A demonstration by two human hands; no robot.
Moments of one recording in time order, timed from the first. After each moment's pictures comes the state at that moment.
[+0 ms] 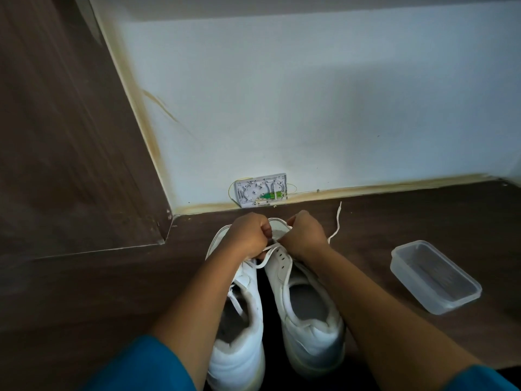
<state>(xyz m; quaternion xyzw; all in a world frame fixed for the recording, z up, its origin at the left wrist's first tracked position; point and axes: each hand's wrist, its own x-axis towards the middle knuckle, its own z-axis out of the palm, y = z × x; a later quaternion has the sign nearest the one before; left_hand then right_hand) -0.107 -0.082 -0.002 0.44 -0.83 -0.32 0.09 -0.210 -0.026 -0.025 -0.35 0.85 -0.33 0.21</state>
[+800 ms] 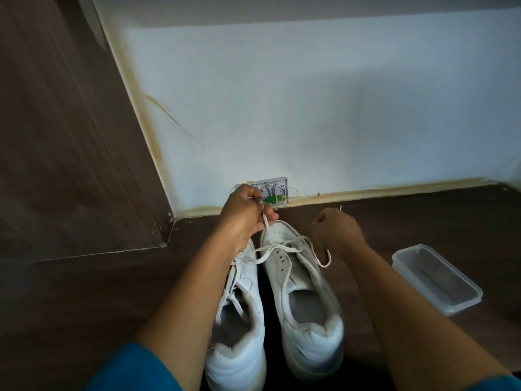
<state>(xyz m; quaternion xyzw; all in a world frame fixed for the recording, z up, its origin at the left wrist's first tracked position) -0.111 -0.084 0.027 0.41 -0.59 -0.62 0.32 -0.249 -0.001 -0.010 -0.34 0.88 -0.27 0.17</state>
